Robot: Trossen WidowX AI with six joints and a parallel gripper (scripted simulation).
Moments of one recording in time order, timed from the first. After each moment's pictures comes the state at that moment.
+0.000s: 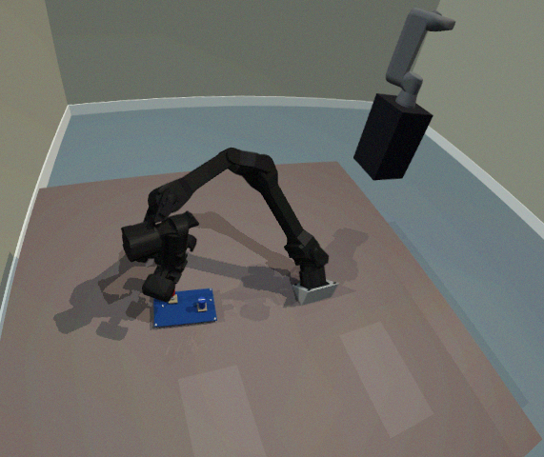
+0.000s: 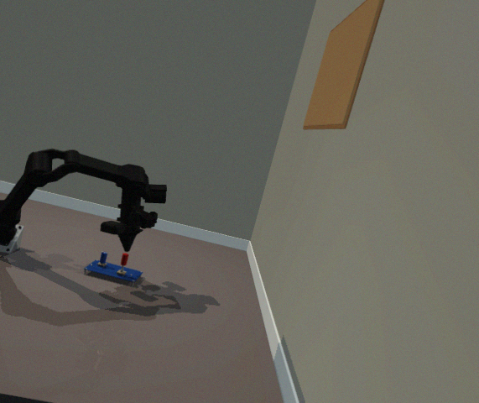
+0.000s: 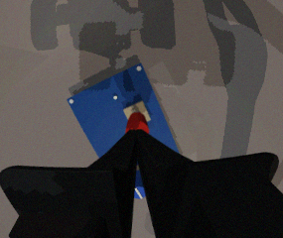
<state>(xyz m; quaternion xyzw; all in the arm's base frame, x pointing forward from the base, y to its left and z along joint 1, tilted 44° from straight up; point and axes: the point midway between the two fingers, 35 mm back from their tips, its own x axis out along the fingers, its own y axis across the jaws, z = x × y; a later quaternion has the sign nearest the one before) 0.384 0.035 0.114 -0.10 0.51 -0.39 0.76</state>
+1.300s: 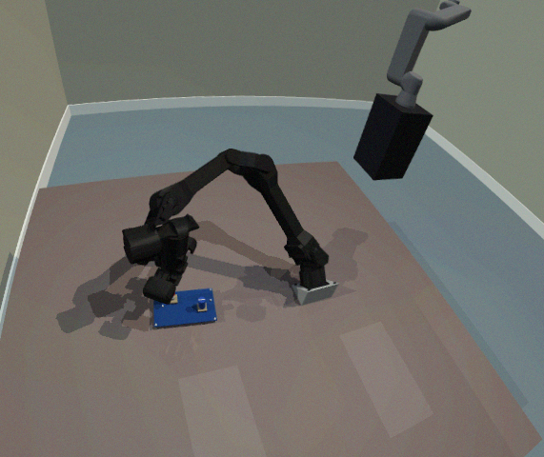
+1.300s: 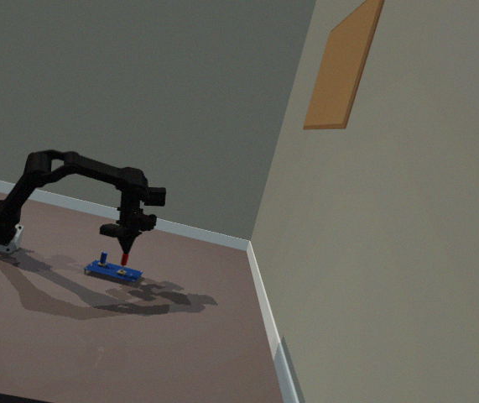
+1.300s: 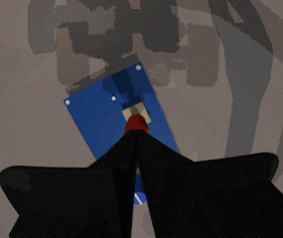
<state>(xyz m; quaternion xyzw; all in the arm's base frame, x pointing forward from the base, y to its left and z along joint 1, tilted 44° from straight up) 0.384 0.028 0.107 -0.10 0.51 -0.39 0.76</state>
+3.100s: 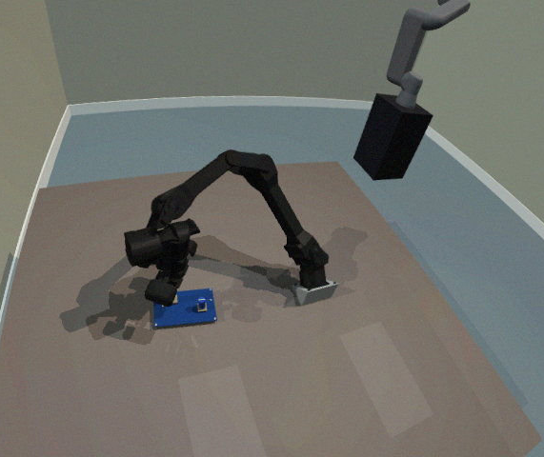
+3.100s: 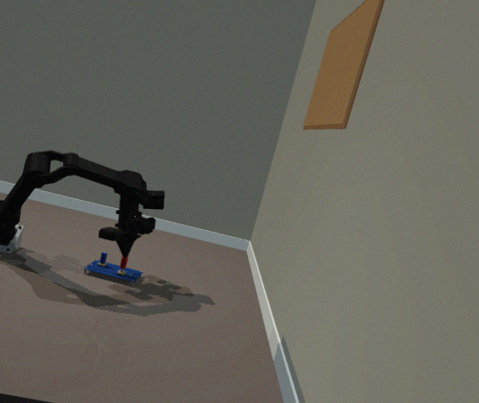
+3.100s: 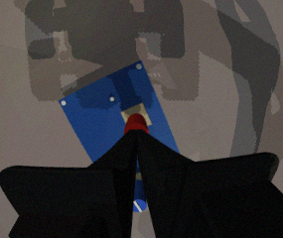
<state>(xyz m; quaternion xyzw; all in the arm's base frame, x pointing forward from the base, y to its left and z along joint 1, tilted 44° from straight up) 0.384 0.021 0.099 -0.10 0.51 -0.39 0.76</state>
